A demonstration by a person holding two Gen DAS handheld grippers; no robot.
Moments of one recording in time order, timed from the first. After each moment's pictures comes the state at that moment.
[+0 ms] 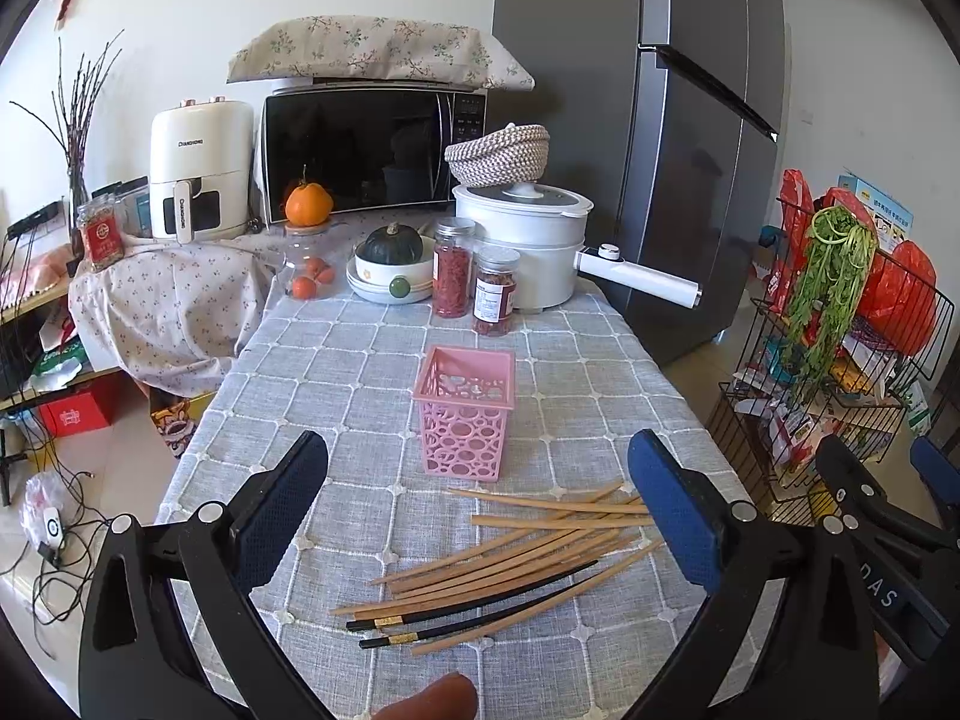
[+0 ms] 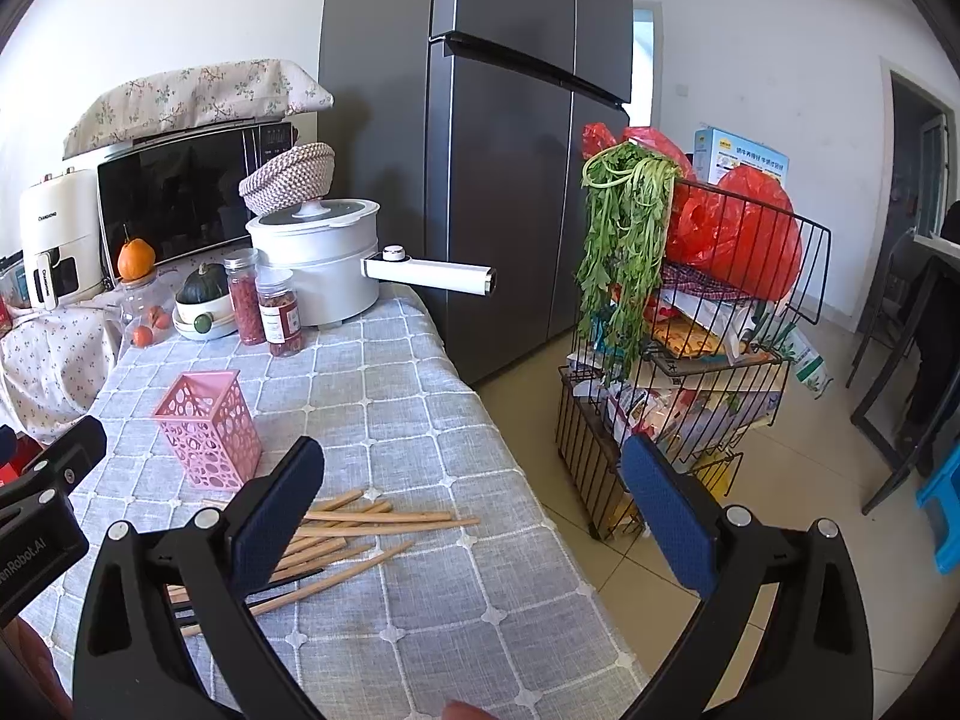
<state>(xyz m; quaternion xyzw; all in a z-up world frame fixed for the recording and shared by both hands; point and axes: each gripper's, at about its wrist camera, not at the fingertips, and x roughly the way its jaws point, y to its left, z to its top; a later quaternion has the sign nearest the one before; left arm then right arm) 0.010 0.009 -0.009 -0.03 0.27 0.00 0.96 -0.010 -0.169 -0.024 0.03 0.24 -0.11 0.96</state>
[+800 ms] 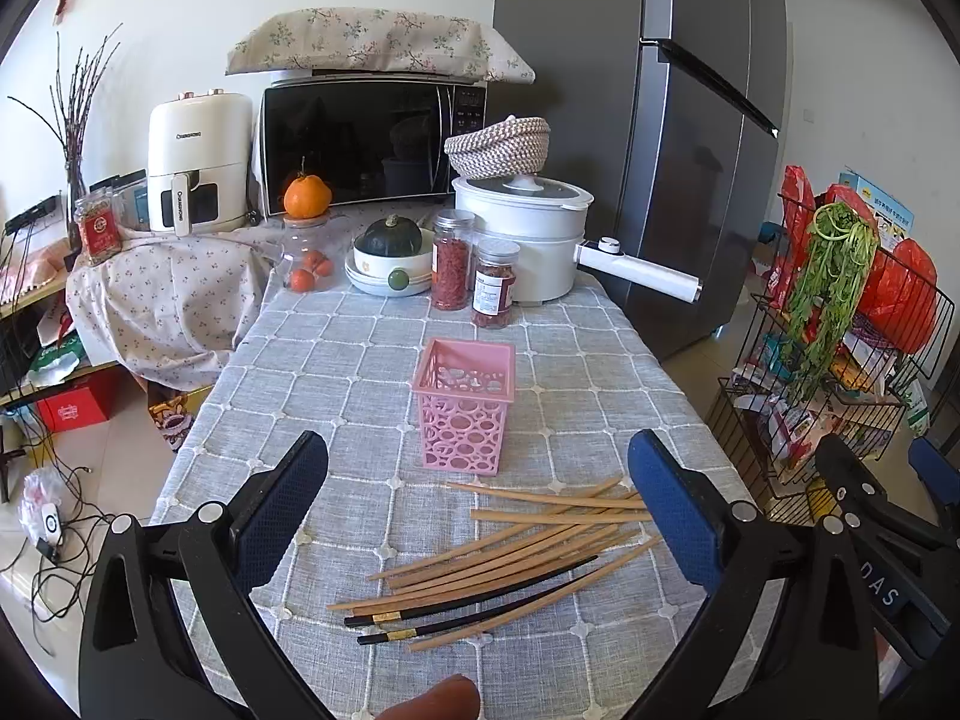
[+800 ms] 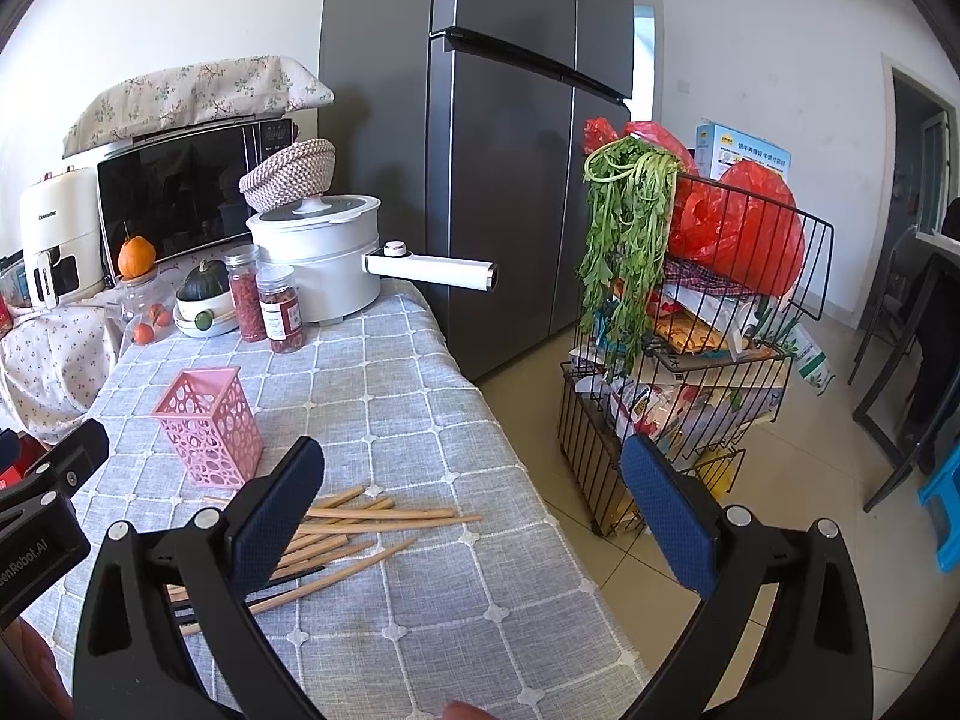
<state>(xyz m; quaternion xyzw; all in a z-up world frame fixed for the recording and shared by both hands) 0.011 0.011 -0.011 -0.03 0.27 0.00 0.96 -0.010 -0.167 -0.028 0.03 0.25 -0.11 0.96</state>
